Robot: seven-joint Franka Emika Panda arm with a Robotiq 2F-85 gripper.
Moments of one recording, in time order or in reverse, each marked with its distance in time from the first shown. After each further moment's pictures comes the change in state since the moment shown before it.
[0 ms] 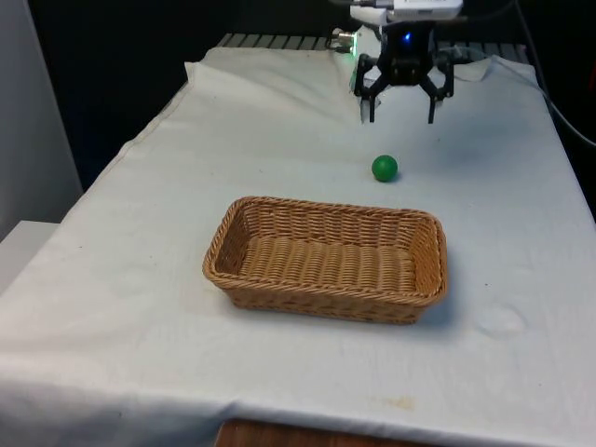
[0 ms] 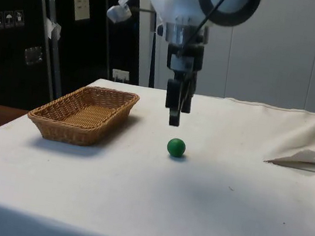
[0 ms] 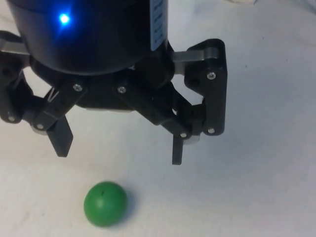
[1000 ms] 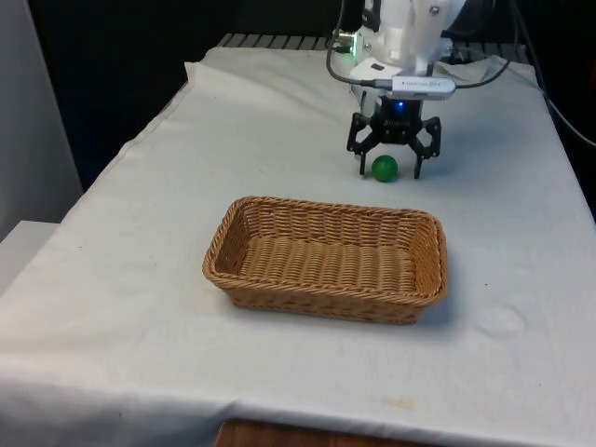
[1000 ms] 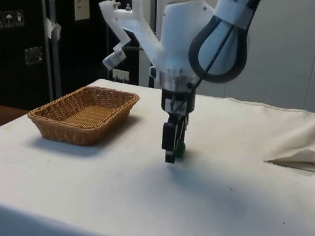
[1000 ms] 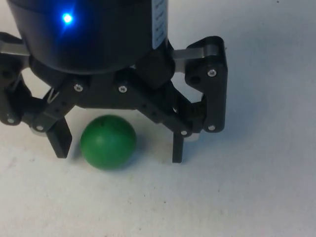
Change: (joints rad) arm 0.001 0.301 0.011 0.057 0.000 0.233 -0.032
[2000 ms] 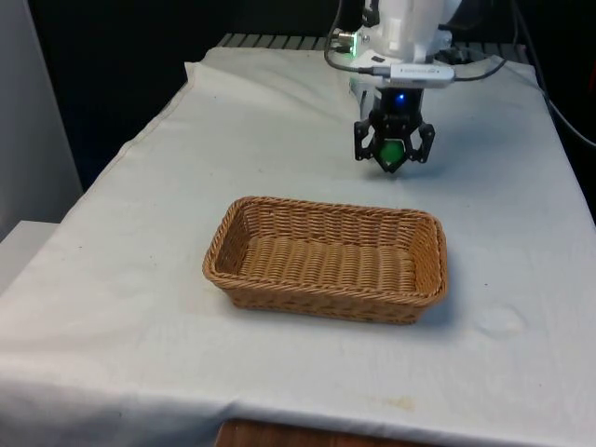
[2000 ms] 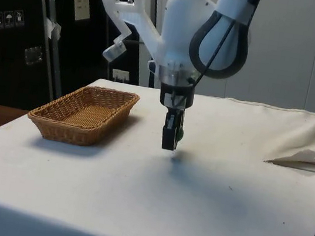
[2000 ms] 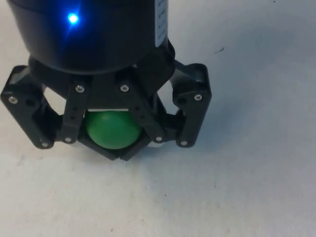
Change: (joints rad) arm -0.003 -0.030 -0.003 -0.008 0.000 0.016 -0.059
